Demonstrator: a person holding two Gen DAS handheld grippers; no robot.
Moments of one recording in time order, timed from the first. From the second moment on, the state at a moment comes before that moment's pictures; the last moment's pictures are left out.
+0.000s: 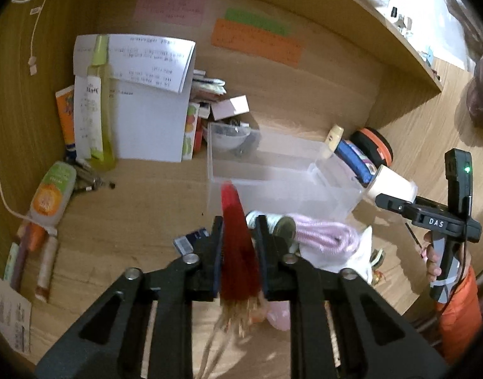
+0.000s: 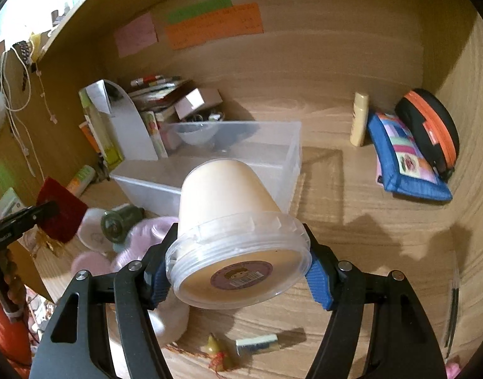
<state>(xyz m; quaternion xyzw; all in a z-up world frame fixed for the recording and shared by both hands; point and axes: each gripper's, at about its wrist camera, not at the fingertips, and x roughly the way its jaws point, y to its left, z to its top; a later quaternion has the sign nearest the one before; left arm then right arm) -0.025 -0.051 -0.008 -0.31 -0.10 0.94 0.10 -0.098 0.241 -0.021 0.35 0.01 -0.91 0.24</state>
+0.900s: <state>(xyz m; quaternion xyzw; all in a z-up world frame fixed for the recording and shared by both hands) -0.063 -0.047 0.049 -0.26 -0.06 0.96 0.09 -0.128 0.221 0.022 0.32 0.01 -0.91 0.27</state>
